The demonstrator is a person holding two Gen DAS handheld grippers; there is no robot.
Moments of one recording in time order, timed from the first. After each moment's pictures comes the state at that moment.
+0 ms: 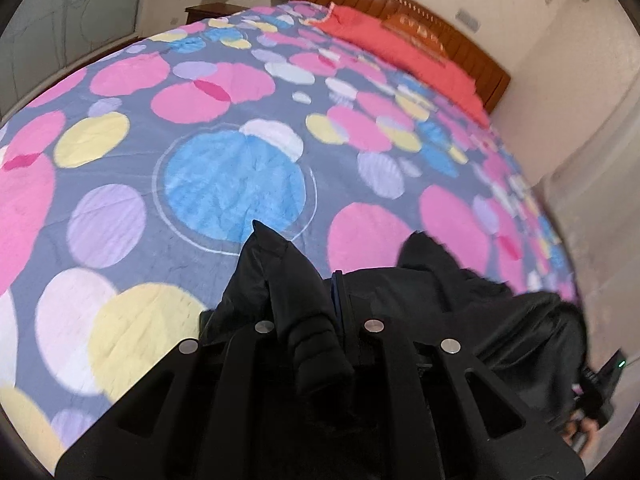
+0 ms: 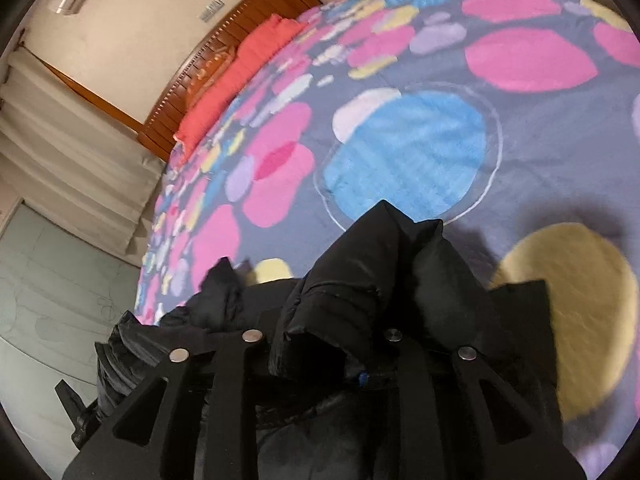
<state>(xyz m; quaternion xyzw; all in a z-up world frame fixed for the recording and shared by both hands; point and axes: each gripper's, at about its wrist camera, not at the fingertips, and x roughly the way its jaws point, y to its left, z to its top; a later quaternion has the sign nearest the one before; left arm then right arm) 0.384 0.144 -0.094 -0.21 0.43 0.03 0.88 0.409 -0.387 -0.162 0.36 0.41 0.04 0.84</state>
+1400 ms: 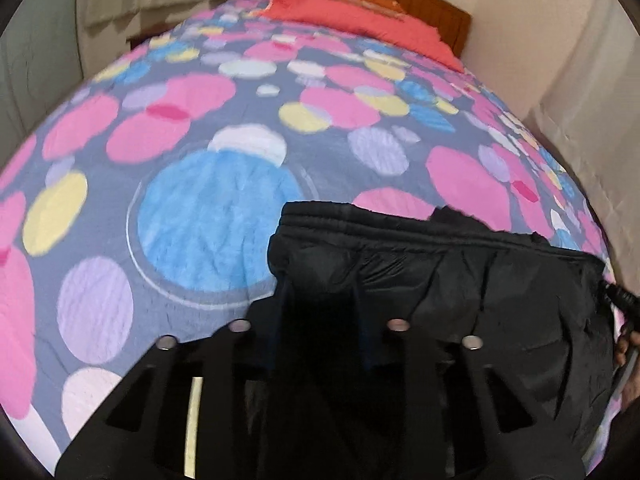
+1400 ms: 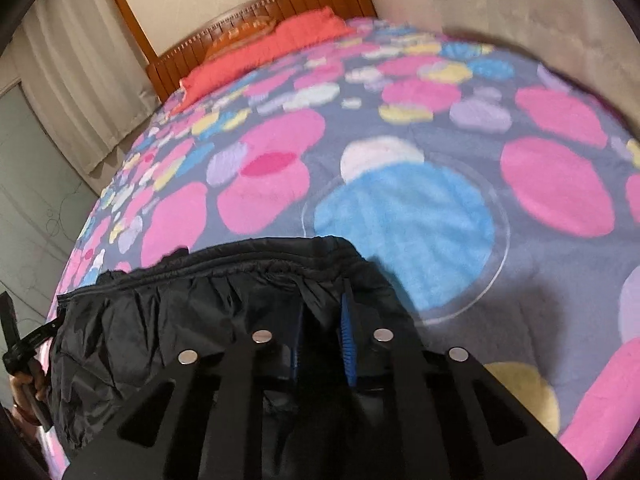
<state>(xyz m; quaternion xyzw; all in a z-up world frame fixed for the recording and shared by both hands) 0.414 0.149 -0.101 -0.09 0.44 -0.04 0.89 0.434 -0.377 -0.130 0.15 0.40 0.03 0.90</state>
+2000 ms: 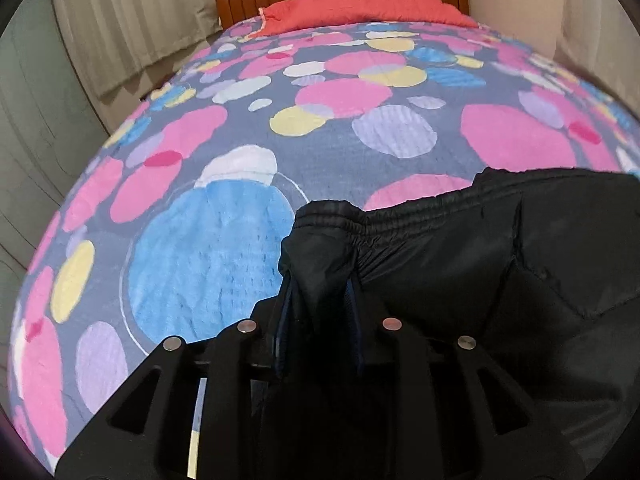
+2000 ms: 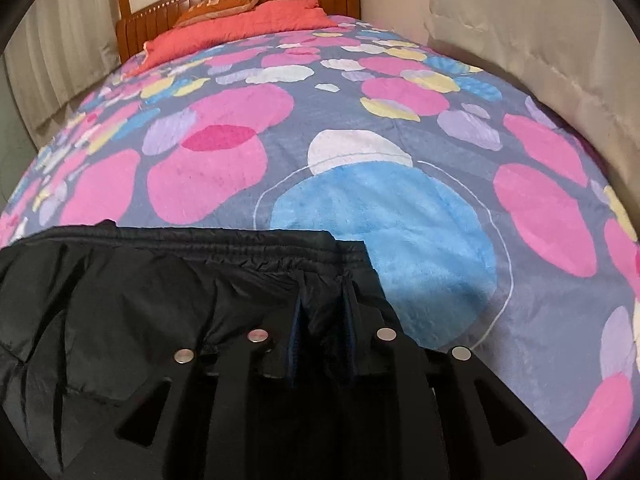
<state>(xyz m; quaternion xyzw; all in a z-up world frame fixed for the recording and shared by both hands) 0.458 0.095 -0.141 0.08 0.44 0.05 0.89 0.476 -0.350 -0.170 0.04 0.44 -0.06 0.90</state>
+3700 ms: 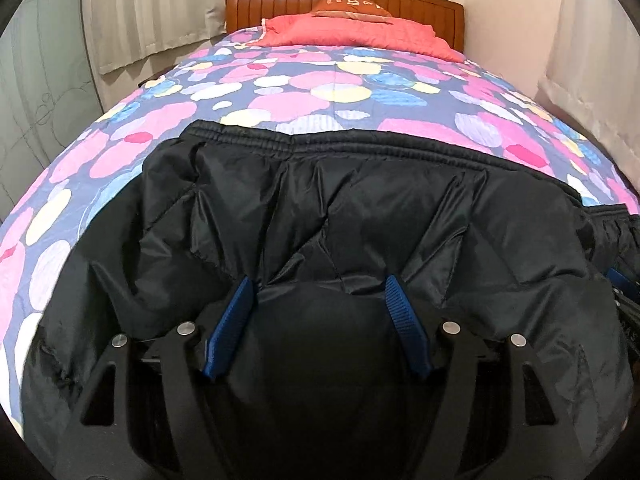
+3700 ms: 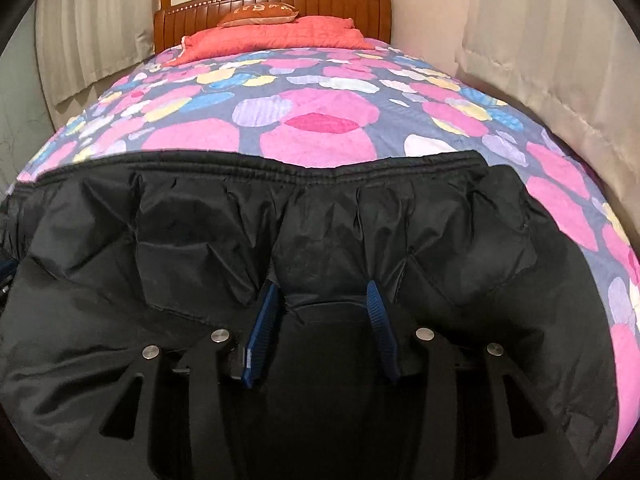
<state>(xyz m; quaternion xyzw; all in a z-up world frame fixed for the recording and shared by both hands) 0.399 0.025 -0.135 -0.02 0.40 0.03 0.91 0.420 -0.249 -0.166 0.01 0.40 -0.04 0.91</state>
